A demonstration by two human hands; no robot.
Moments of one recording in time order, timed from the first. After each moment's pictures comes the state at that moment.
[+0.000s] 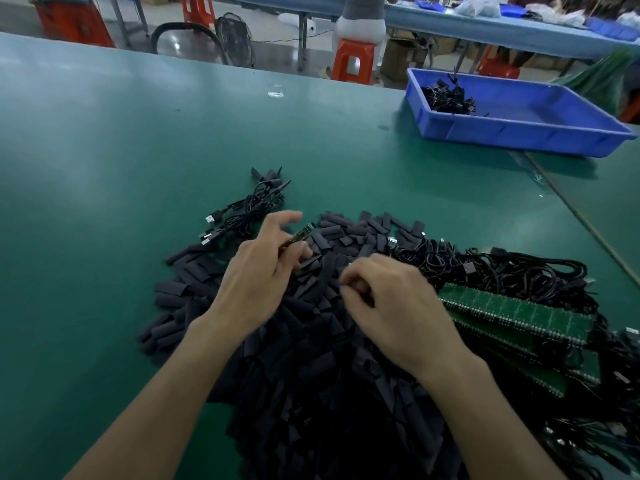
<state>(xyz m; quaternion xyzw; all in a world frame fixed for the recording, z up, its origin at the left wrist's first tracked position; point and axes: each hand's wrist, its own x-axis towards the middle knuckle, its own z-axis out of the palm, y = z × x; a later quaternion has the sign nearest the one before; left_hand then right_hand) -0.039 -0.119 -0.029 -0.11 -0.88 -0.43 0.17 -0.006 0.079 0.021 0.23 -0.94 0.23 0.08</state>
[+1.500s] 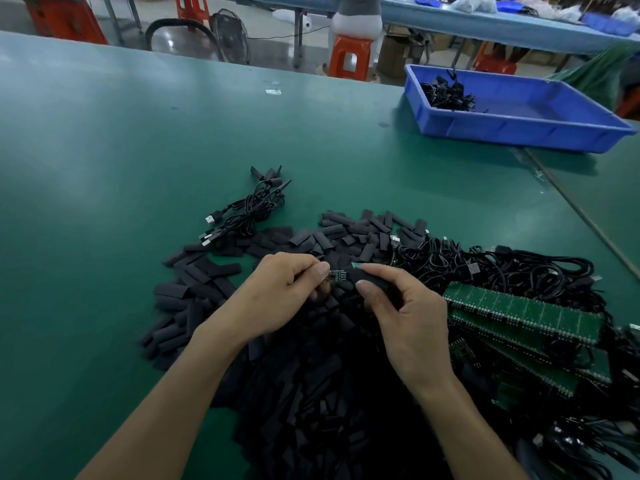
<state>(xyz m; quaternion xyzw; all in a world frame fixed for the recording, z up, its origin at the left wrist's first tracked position) -0.034 -0.115 -0.027 -0.13 -0.86 -0.49 -0.02 0.001 0.080 -0.027 0.05 -0.83 0.54 0.13</state>
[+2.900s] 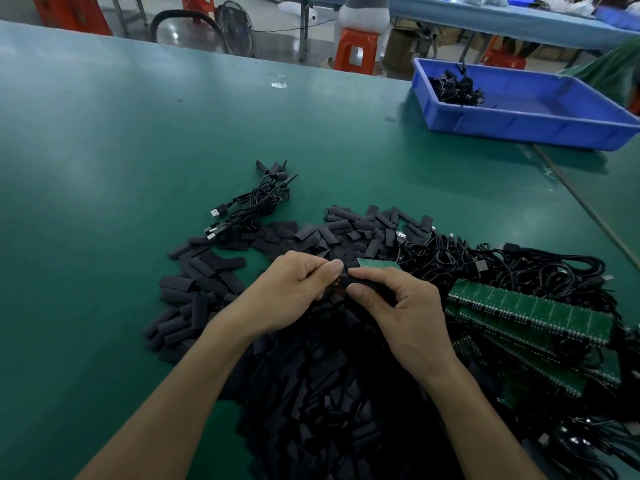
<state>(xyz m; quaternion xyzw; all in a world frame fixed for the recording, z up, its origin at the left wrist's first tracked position) -0.032 -0.108 -0.026 -0.13 -0.83 -0.54 -0.09 -0.008 0.084 -0.031 0.13 -0.82 0.55 0.07</state>
